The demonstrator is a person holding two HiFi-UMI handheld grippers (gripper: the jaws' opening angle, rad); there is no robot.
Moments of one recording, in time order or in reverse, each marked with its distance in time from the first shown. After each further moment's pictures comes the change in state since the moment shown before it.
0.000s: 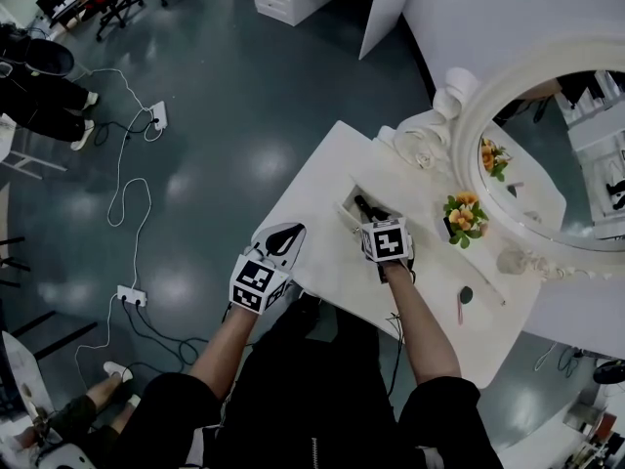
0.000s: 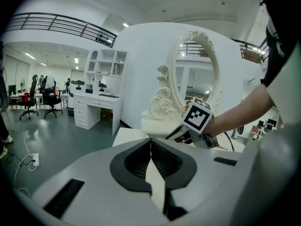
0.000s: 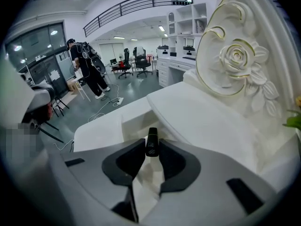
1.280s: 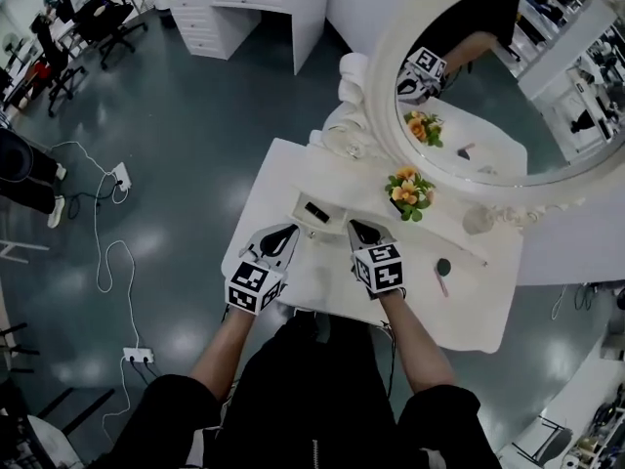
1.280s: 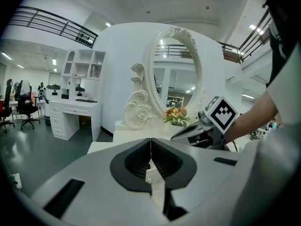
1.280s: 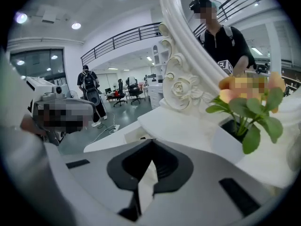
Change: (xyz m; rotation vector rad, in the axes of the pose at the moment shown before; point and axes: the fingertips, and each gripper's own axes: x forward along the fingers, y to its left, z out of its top) left arm 0.054 -0.070 0.044 0.118 -0.020 -0.203; right arm -0.106 -0.029 -0.018 0.151 -0.338 -0.020
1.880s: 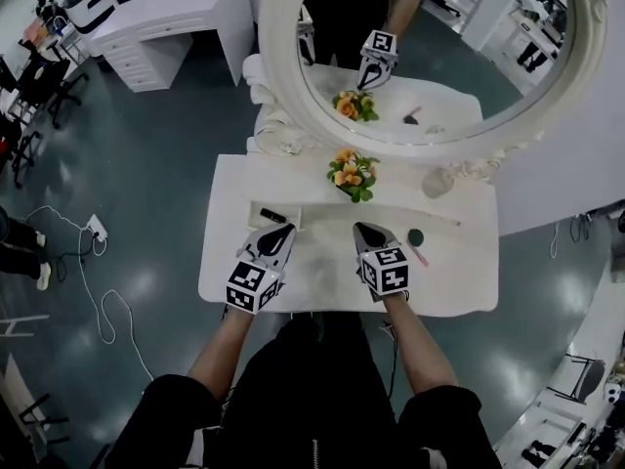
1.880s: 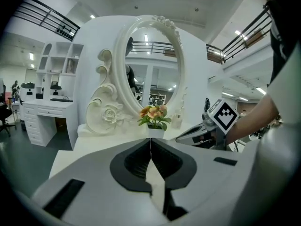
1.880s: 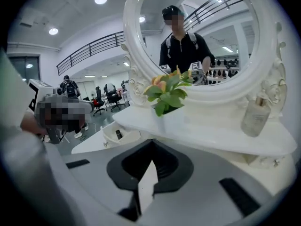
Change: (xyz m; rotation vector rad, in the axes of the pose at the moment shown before) left arm 0.069 -0.075 0.012 0.082 0.034 -0.232; right arm -0.084 -0.085 -0.057 0.195 -0.047 -0.221
